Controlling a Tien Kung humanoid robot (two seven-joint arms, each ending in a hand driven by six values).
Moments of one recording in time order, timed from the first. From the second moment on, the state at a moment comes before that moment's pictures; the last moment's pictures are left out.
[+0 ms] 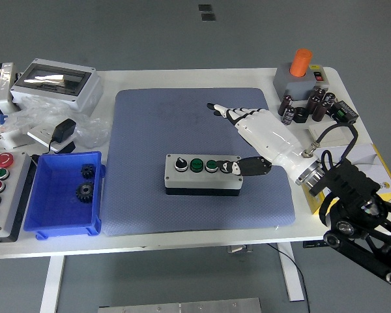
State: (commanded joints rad) left arm -0.03 0.12 -1.92 -0.18 1.93 -0.05 0.20; right arm 0.43 -0.57 0.69 1.69 -2.03 -0.22 -0.10
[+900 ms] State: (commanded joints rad) left arm -0.04 0.12 -1.92 -0.18 1.94 -0.05 0.20; right arm 0.50 -0.49 0.57 1.60 -2.09 -0.04 -0.26
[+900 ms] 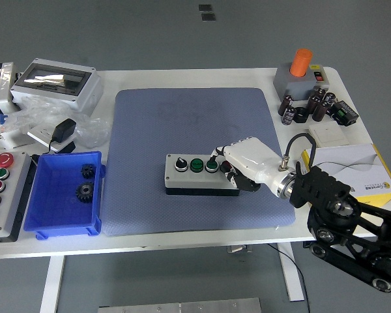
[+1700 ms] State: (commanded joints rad) left arm -0.03 0.12 -1.92 -0.18 1.94 -0.05 0.20; right arm 0.44 -0.46 0.71 1.61 -1.82 -0.31 -0.02
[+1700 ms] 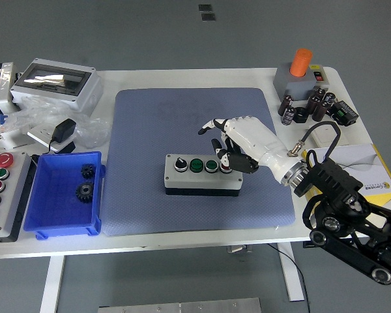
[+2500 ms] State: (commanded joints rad) left arm -0.03 0.11 -1.91 -0.18 1.93 -0.05 0.20; right arm 0.11 -0.25 1.10 1.37 -1.04 -0.24 0.48
